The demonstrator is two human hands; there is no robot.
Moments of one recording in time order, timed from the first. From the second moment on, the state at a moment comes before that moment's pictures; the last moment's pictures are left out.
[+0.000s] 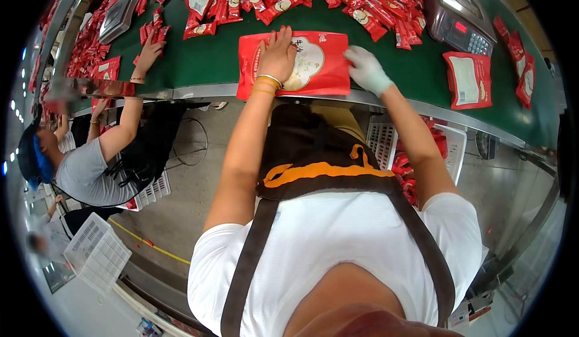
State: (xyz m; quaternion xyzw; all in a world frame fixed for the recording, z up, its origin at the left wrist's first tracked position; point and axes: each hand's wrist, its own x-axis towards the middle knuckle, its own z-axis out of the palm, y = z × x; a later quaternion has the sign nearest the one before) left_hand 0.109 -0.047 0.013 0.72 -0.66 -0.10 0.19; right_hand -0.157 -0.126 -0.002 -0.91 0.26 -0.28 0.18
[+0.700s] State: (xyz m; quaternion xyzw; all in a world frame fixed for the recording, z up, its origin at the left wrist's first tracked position) left_hand 0.104 -0.052 0.020 0.69 -0.71 -0.06 0.12; right_hand -0.170 -0.215 0.012 -0.85 0.47 -0.21 0.02
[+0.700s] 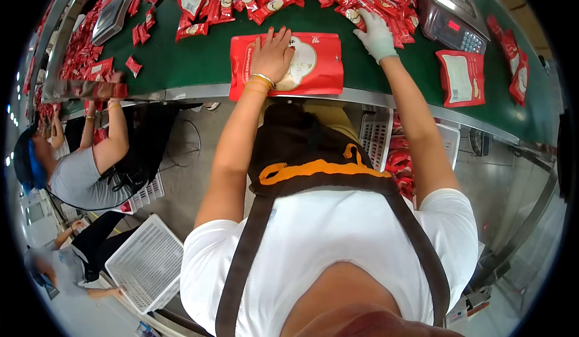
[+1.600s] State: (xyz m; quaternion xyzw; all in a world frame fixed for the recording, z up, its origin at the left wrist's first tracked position) left_hand 0.091 -0.036 0.018 0.70 -0.69 -0.03 0.18; right_hand -0.075 -0.112 0.020 -0.82 0.20 -0.12 0.52
